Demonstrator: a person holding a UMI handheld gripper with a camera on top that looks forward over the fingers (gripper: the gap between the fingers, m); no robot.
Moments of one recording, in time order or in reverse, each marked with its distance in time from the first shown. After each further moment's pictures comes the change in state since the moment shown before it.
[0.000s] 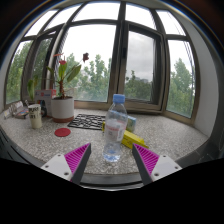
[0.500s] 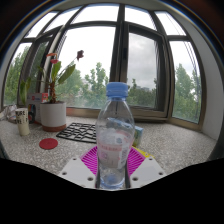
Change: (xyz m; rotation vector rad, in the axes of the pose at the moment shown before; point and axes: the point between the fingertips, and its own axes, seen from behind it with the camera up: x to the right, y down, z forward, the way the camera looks) arm 0.006 -0.019 0.124 0.102 -0.013 0.007
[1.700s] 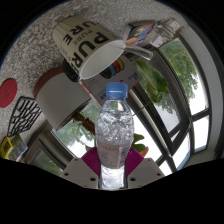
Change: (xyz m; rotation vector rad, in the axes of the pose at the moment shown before) arm -0.360 -0.260 0.085 0.432 0.320 -2.303
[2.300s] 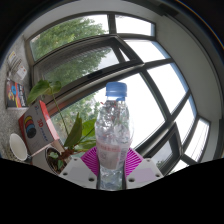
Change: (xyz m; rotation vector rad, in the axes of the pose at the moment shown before) arm 0.056 0.117 -0.036 -0.170 0.092 1.364
